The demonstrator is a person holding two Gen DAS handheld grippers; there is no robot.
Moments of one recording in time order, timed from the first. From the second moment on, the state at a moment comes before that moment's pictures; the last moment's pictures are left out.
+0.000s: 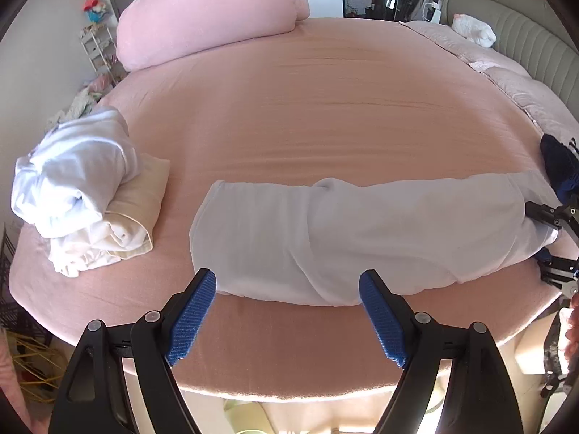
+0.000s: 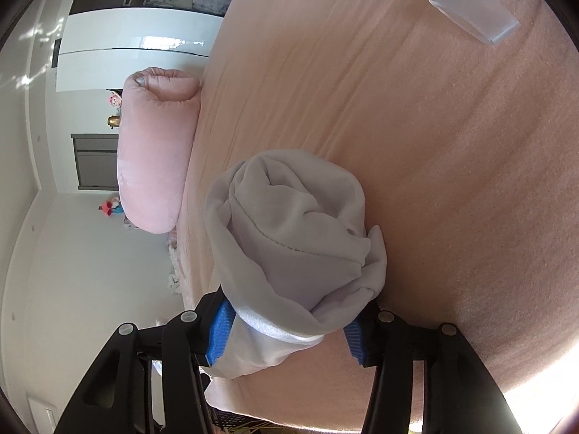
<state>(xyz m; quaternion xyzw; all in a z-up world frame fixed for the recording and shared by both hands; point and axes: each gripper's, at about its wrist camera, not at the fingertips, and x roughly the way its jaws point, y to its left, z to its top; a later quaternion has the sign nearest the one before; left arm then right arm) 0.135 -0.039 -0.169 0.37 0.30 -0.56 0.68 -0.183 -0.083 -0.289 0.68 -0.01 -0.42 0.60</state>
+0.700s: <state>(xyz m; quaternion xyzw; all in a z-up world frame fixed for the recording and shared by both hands) 0.021 -0.030 -0.188 0.49 0.06 -0.62 0.61 -0.165 -0.088 -0.266 0.62 0.07 -0.45 0.64</state>
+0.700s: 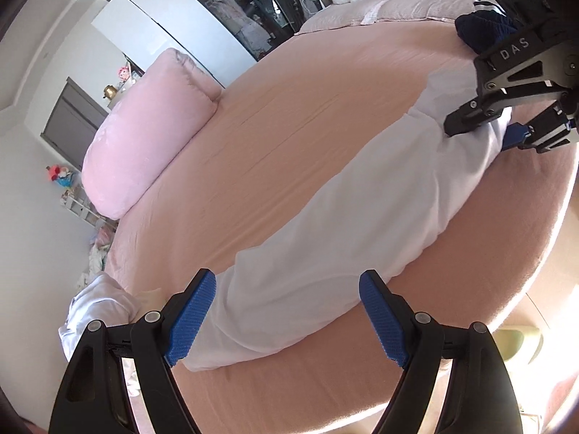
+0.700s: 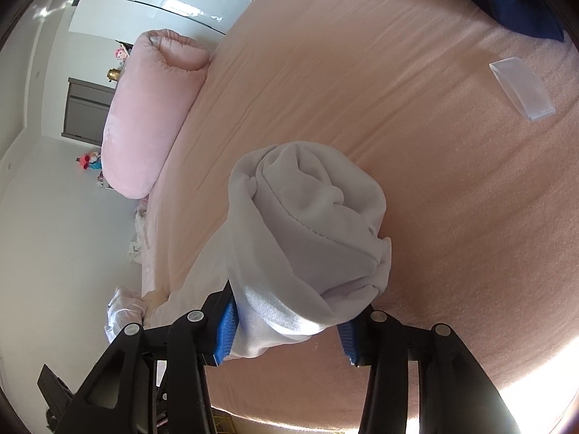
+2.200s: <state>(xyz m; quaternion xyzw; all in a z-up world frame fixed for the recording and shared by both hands) -0.095 -0.028 -0.259 0.58 -0.20 -0.65 0.45 -0.211 -0.076 -0.307 0.76 -0.08 -0.33 0.56</state>
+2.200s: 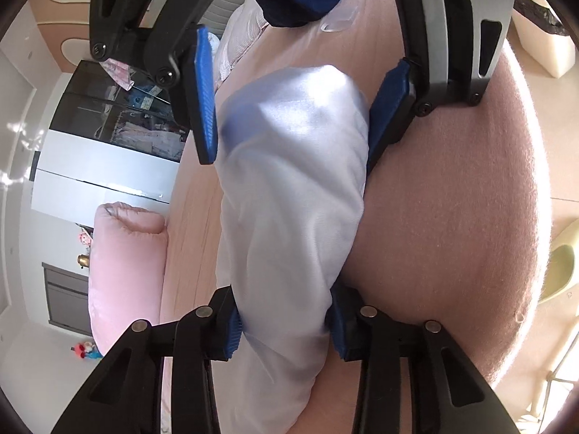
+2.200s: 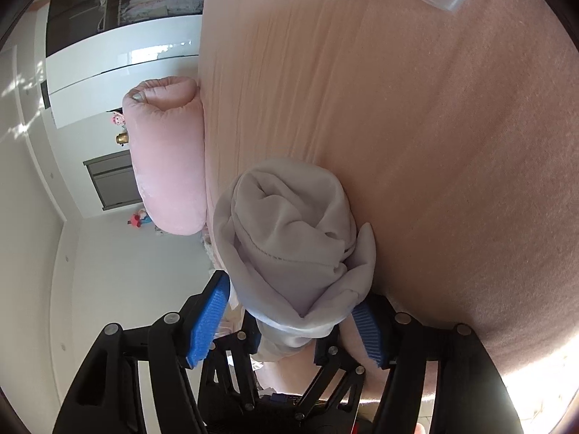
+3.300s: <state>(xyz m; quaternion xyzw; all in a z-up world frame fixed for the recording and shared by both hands) -0.060 -0.028 -0.237 0.45 -0.02 -0.73 0.52 -0.144 -0.105 -0.212 0.51 0.19 -0.48 0.69</state>
